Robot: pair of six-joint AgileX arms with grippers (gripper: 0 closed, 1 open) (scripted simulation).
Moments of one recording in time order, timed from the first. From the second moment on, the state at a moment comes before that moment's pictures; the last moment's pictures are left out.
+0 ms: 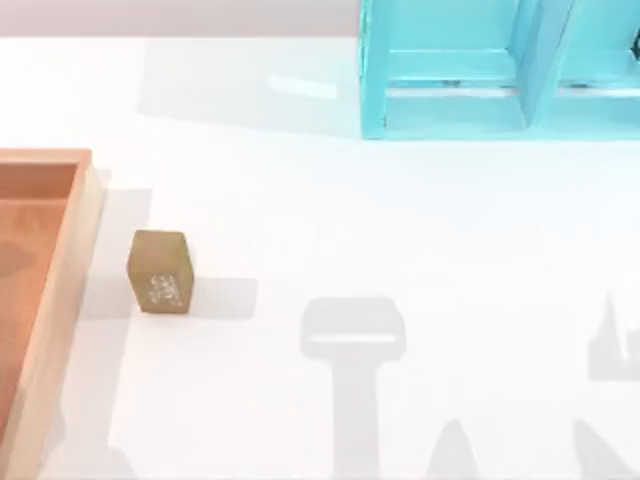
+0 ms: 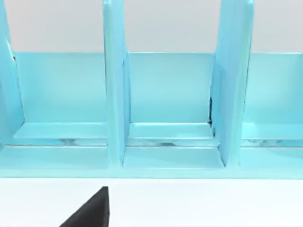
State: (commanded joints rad) left arm 0.59 1.52 1.12 -1.14 0.06 0.60; right arm 0.00 0.00 0.00 0.00 0.00 0.00
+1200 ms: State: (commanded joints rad) left arm 0.55 1.56 0.90 -0.91 0.08 0.57; right arm 0.00 0.00 0.00 0.00 0.00 0.00
